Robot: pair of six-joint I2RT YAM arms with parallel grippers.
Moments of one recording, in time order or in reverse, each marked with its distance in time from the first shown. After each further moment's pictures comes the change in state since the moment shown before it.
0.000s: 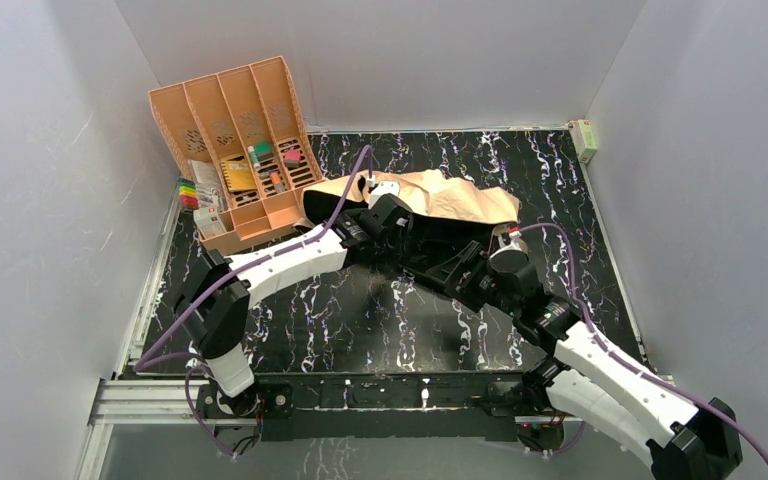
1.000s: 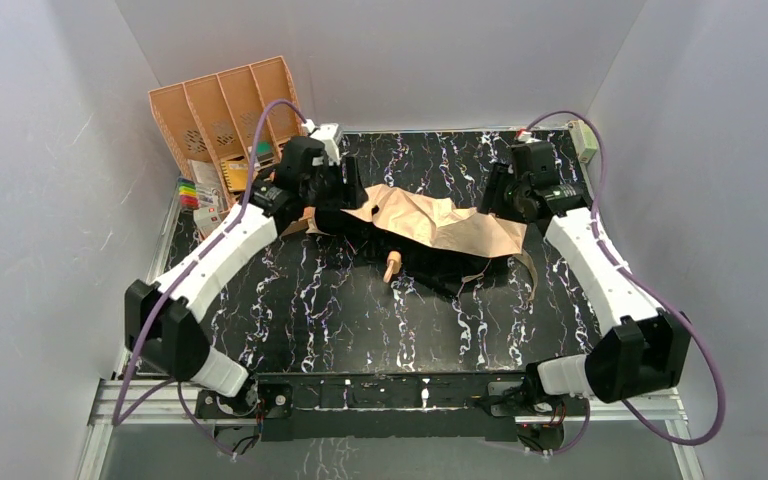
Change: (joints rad) left arm 0.327 -0.246 0.030 0.045 0.454 0.222; right arm -0.362 0.542 0.776 -0.520 0.079 -0.752
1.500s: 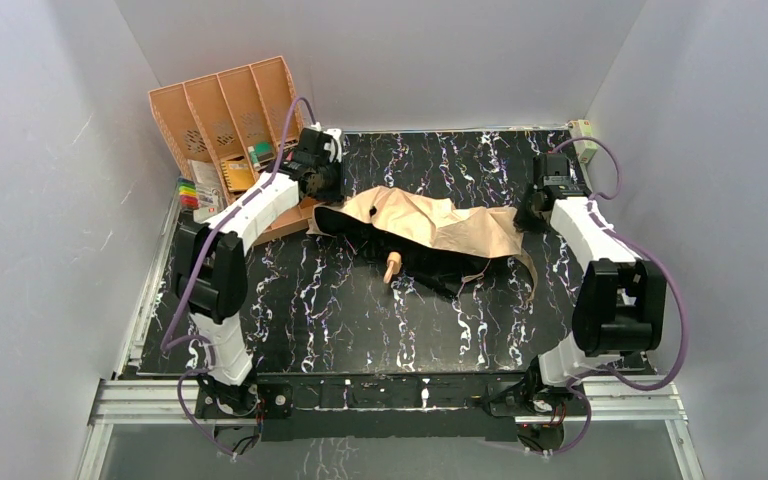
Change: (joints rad) left arm 0.167 0.394 0.196 -0.043 -0.023 0.130; right arm -0.274 0.223 -0.110 0.117 0.046 -0.018
